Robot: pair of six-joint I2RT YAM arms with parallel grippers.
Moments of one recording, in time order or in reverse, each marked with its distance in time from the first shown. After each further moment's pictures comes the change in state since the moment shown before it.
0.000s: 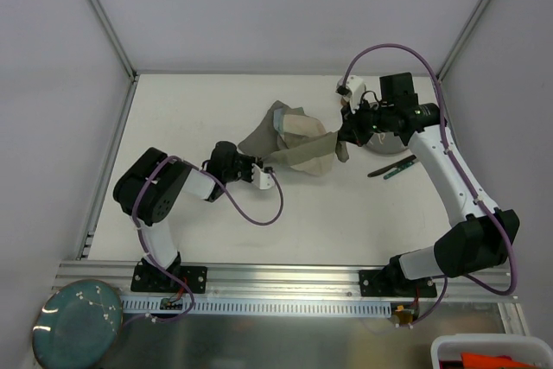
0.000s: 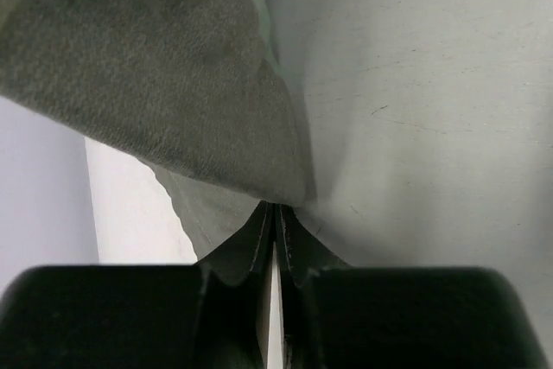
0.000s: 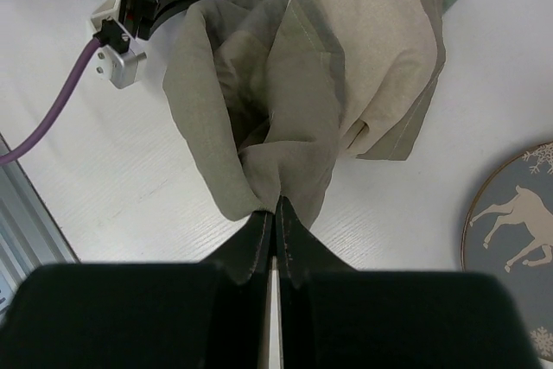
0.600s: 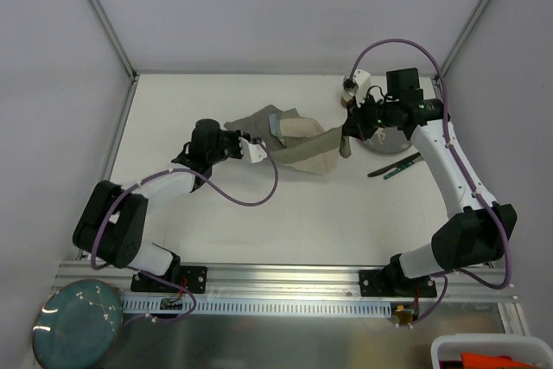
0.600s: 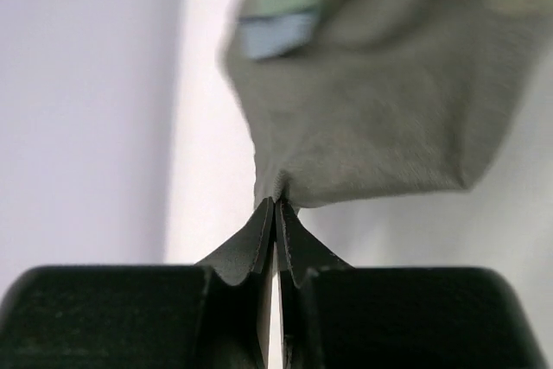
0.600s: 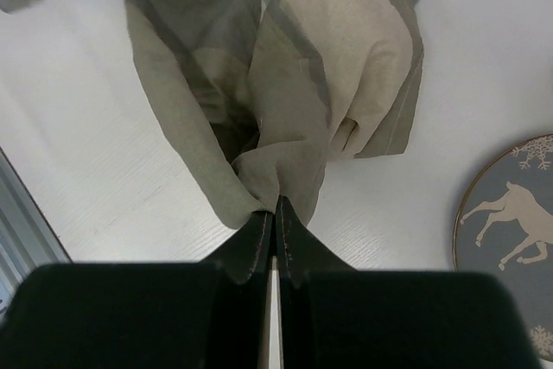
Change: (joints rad) left arm 0.056 -0.304 0.087 -0.308 -0.055 -0.108; right arm -0.049 0.028 0.016 0.007 -0.037 0.004
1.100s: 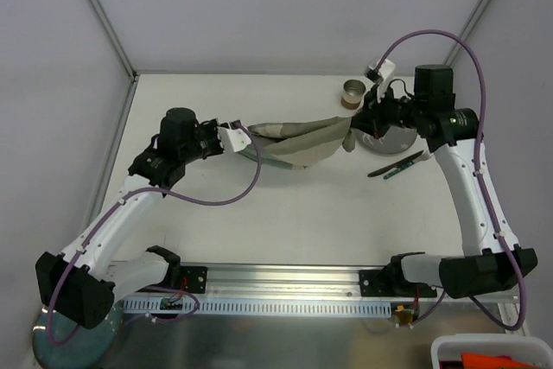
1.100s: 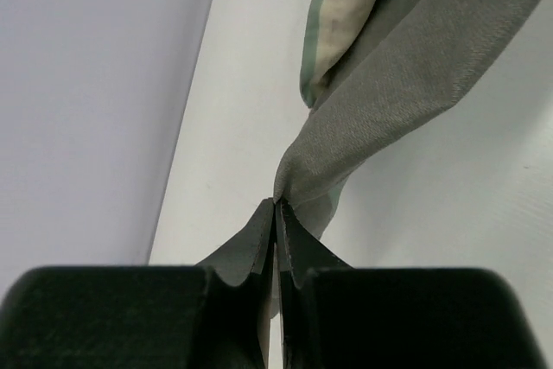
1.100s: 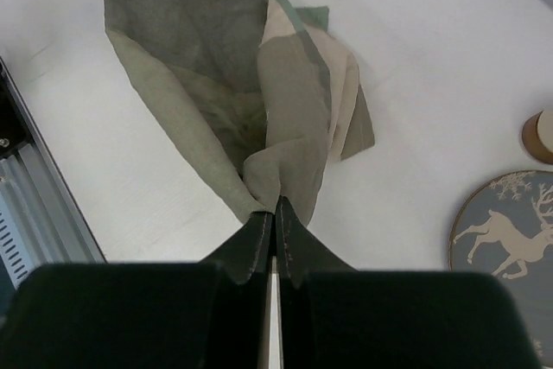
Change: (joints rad) left arm 0.011 -0.441 0.210 -0.658 -0.088 -0.176; right arm -0.041 -0.142 0.056 -0.022 -0.104 0.068
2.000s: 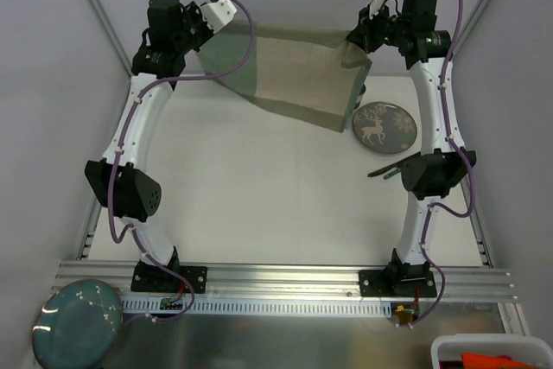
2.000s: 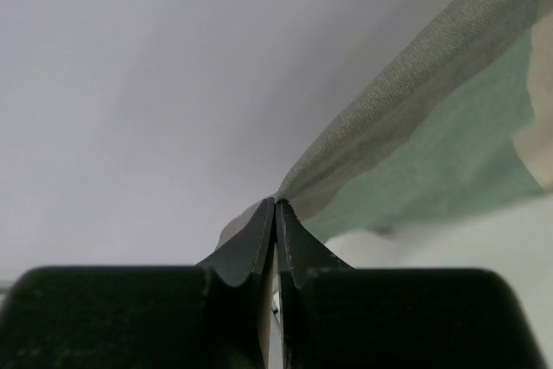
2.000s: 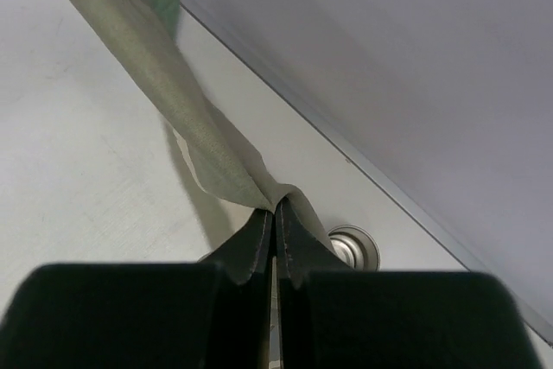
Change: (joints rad) left arm 0.227 0.766 1.158 -0.101 -0.047 -0.152; right arm -0.060 0.803 1.031 0.023 0.141 0.006
